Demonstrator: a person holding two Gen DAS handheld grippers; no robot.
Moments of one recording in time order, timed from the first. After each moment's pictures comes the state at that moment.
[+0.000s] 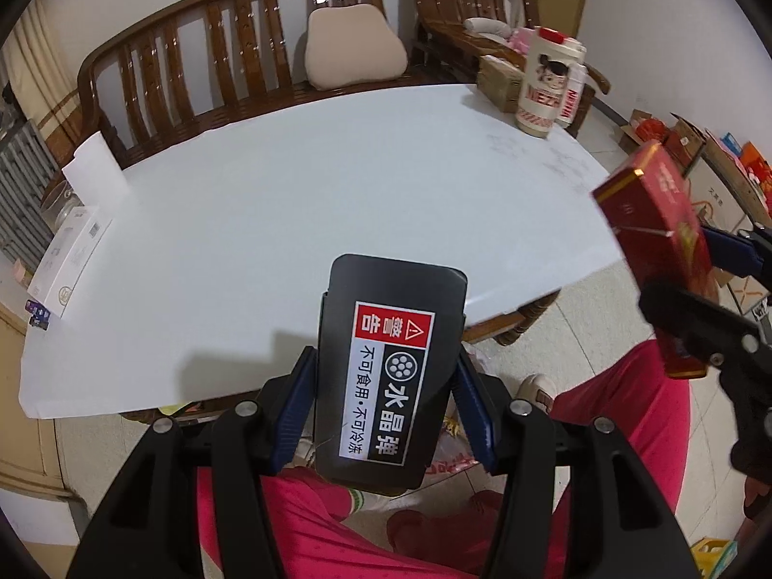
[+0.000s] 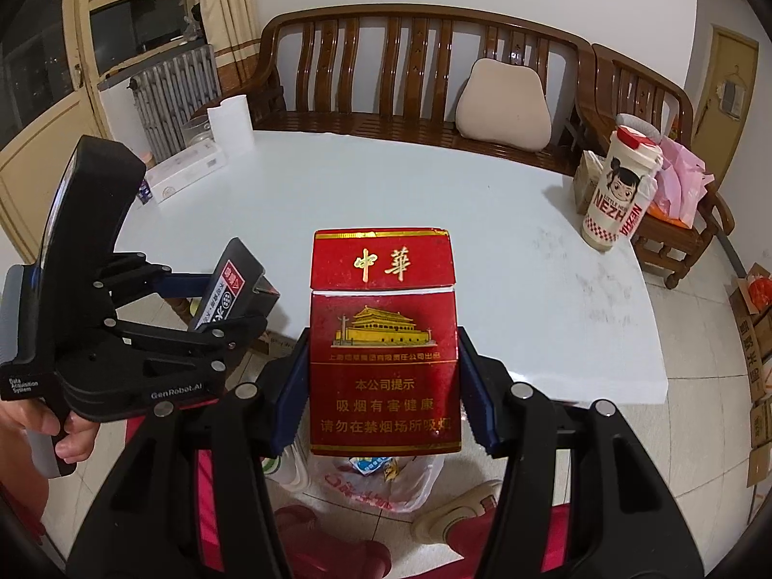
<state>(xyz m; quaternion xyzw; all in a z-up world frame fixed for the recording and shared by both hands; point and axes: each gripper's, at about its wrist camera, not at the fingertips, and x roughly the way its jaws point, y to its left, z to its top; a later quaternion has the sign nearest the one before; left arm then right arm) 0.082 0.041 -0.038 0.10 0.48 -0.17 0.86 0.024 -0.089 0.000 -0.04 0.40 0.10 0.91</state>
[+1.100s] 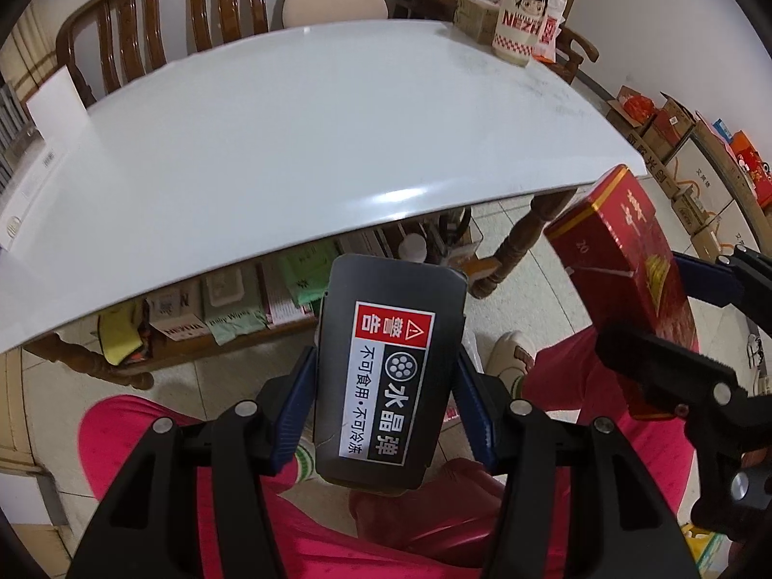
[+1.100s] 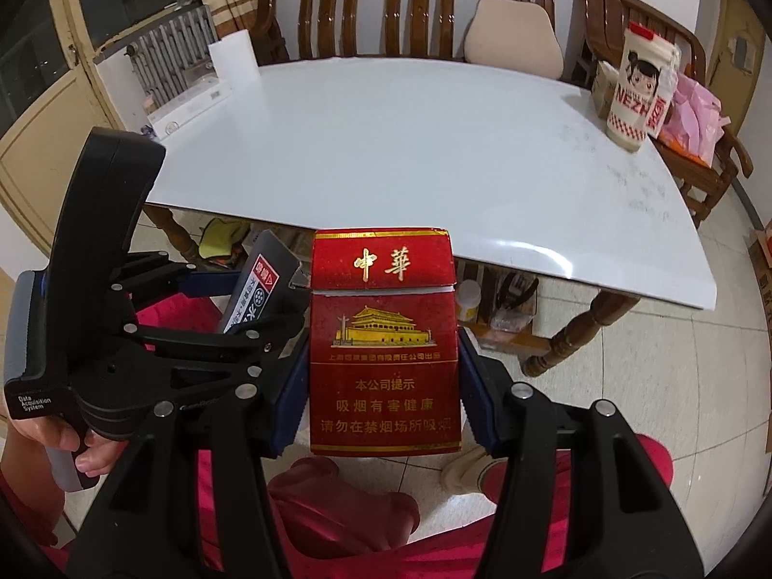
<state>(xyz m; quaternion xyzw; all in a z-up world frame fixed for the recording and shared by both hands) 0.045 0.028 -0.126 0.07 0.53 -0.19 0.82 -0.009 -0.090 -0.086 -0.01 0.47 0.11 0.88</state>
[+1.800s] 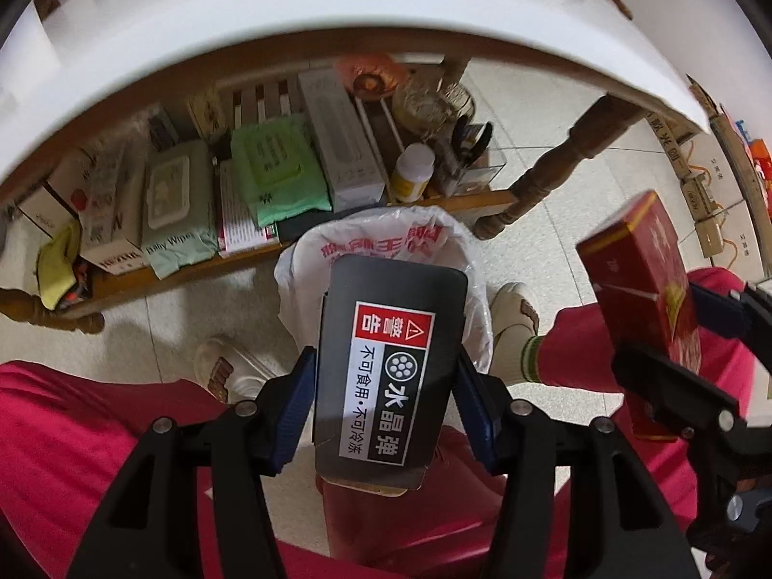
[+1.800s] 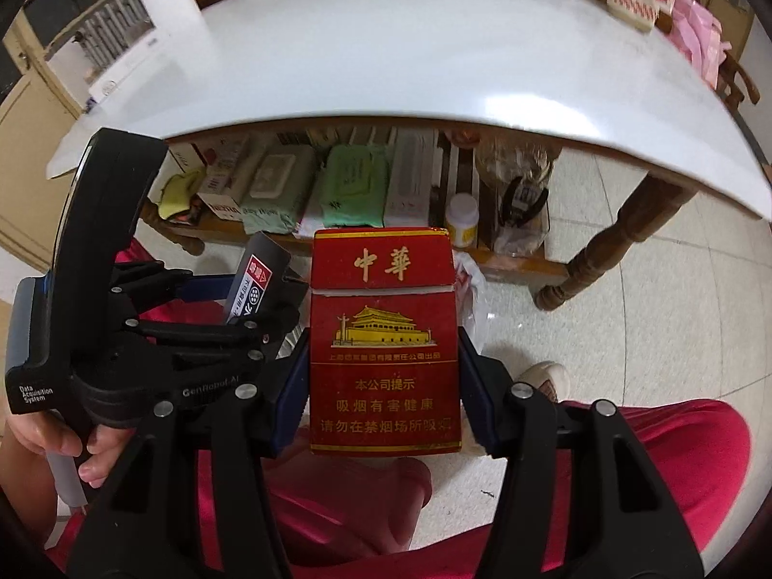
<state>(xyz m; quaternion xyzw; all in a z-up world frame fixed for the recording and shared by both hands) 0.078 0.013 -0.247 0.04 0.63 -0.19 0.75 0.018 -0.107 -0.196 0.03 0.56 0.08 0.83</state>
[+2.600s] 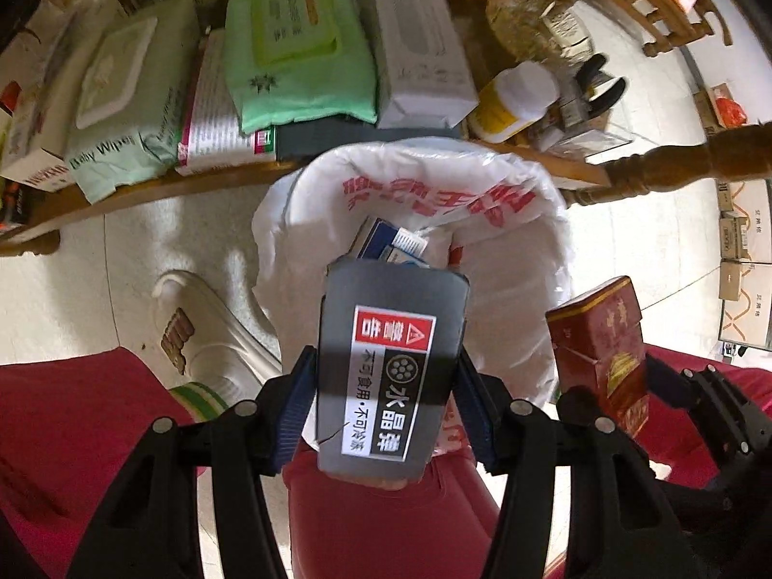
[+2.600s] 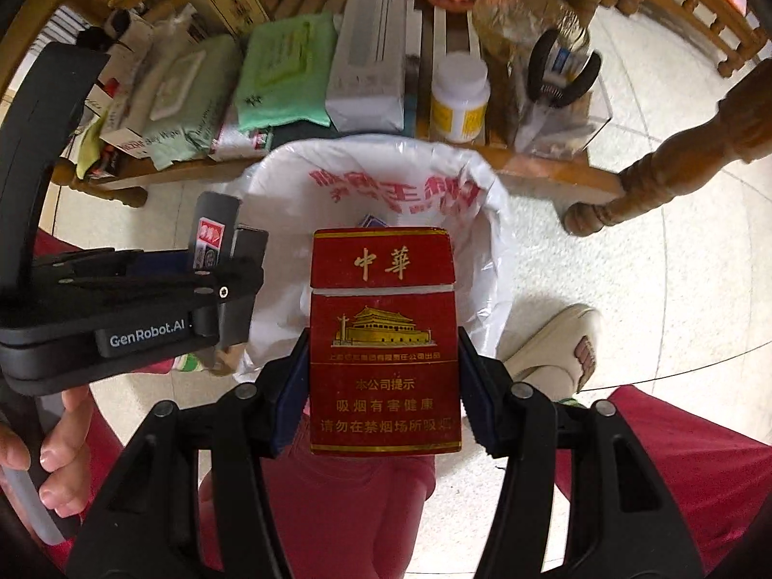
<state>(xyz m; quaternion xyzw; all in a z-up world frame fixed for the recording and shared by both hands) 0.141 0.013 -0.388 -0.01 0.74 -0.12 0.66 0.089 -0.117 -0.359 0.05 0.67 0.05 0.74</state>
